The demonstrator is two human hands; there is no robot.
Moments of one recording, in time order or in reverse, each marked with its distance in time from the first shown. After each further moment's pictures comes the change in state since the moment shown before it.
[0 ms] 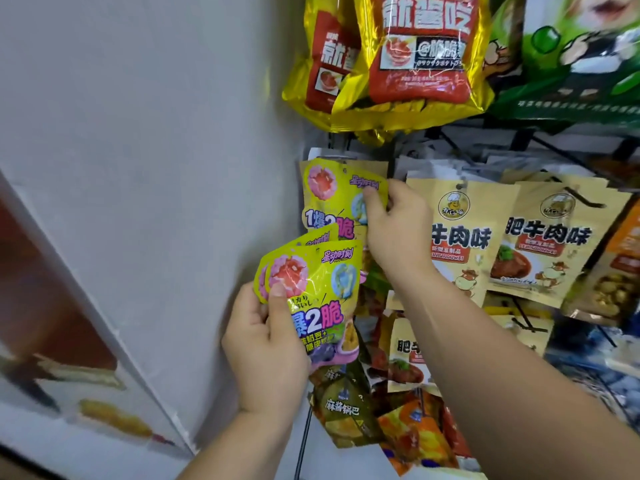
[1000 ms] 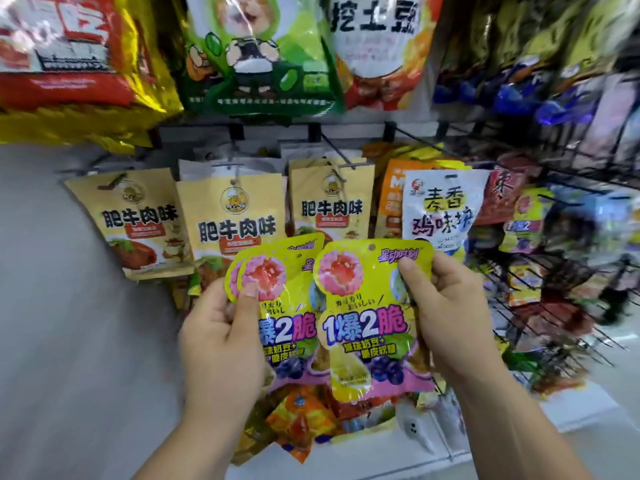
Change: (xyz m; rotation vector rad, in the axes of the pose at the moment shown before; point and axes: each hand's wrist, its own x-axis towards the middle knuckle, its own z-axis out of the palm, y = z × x) left_hand -0.123 0.040 0.123 -0.093 -0.527 0.040; right_hand -0.102 0.096 -0.298 0.077 0.172 0.174
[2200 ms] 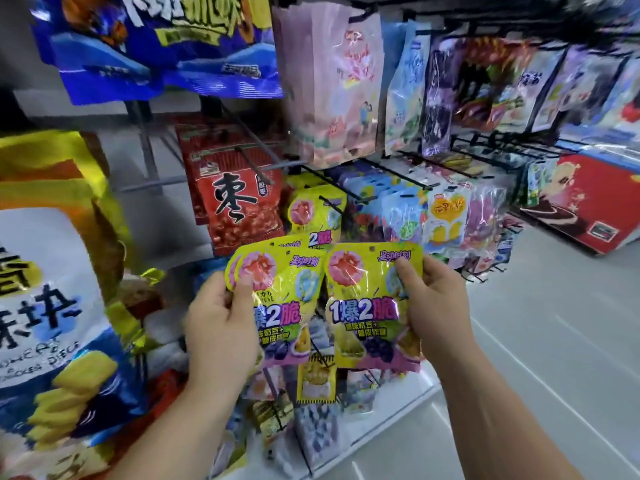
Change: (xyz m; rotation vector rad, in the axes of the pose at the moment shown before) left_hand -0.028 -0.070 0.511 0.132 -0.251 -0.033; right_hand 0.204 0.227 -0.395 -0.249 0.330 0.306
